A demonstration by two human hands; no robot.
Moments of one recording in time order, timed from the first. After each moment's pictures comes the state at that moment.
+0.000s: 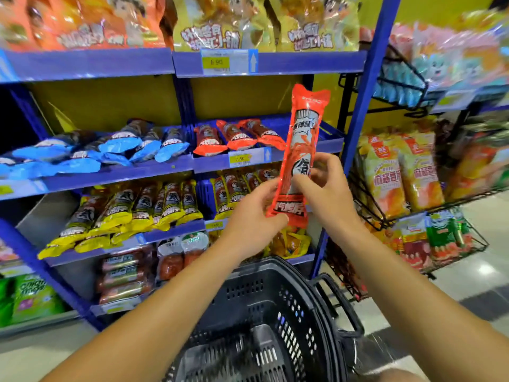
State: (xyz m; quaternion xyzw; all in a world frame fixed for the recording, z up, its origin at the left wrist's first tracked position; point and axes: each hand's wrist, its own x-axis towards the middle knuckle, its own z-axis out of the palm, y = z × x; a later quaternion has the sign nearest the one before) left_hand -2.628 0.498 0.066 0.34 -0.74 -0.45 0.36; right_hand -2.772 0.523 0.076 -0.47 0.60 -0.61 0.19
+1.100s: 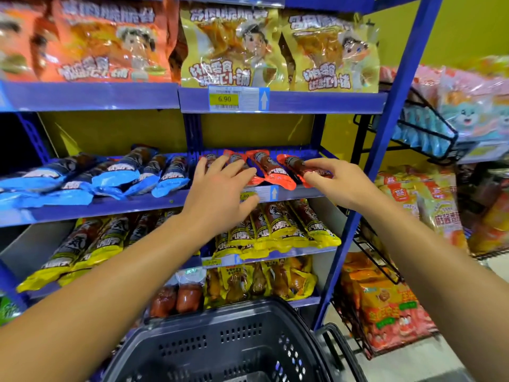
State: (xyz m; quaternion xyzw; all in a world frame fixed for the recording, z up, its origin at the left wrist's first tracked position) left_hand -2.610 0.377 0.114 0.44 -0.86 0.14 0.21; right_hand -2.856 0.419 0.136 -0.64 0.70 -0.33 0.06
